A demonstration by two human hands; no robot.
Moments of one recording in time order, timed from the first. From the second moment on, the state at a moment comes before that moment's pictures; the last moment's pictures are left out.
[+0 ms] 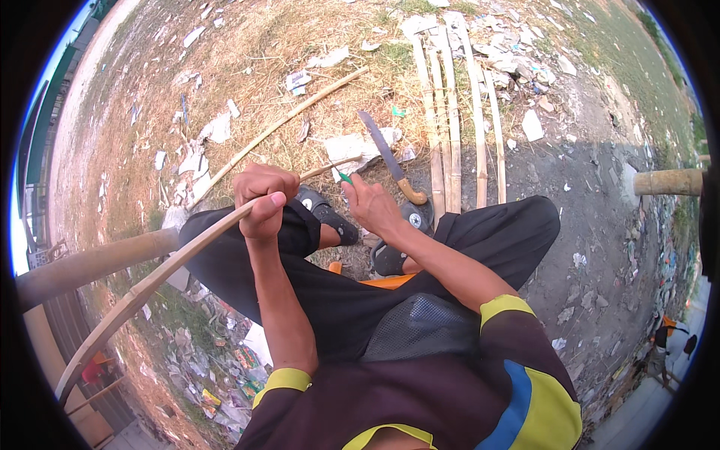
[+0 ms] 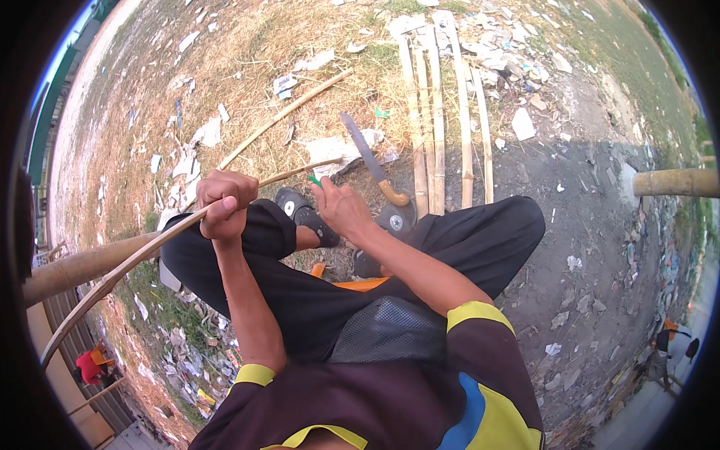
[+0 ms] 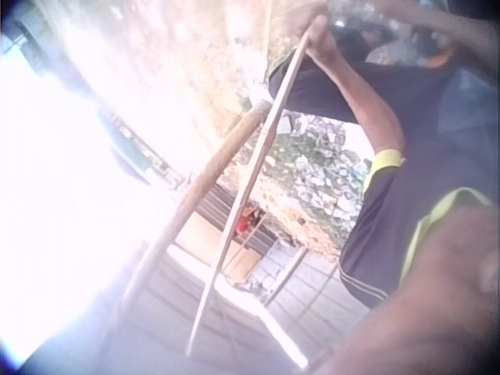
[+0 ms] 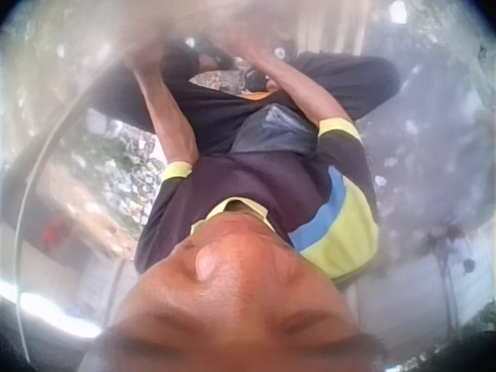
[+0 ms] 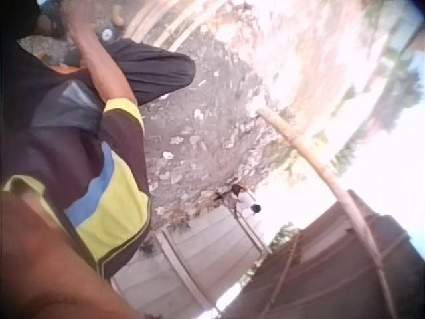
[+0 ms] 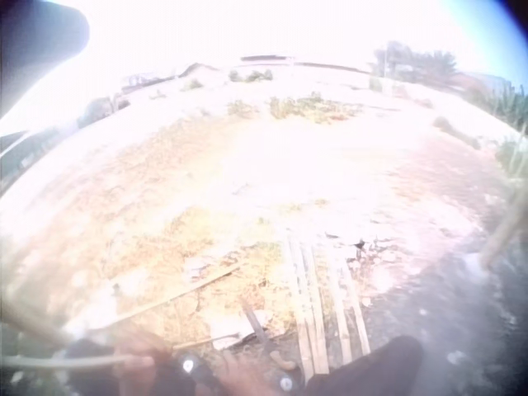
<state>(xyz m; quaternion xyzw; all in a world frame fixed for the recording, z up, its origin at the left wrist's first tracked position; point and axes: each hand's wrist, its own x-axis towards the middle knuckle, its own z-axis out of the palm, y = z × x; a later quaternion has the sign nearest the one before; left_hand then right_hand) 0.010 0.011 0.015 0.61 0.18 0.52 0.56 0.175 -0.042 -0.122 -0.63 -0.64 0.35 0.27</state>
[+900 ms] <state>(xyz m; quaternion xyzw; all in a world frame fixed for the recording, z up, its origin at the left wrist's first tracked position) 0.013 0.006 0.011 0.59 0.17 0.55 0.57 0.192 -0.034 -0.189 -0.69 -0.63 0.33 0.17</state>
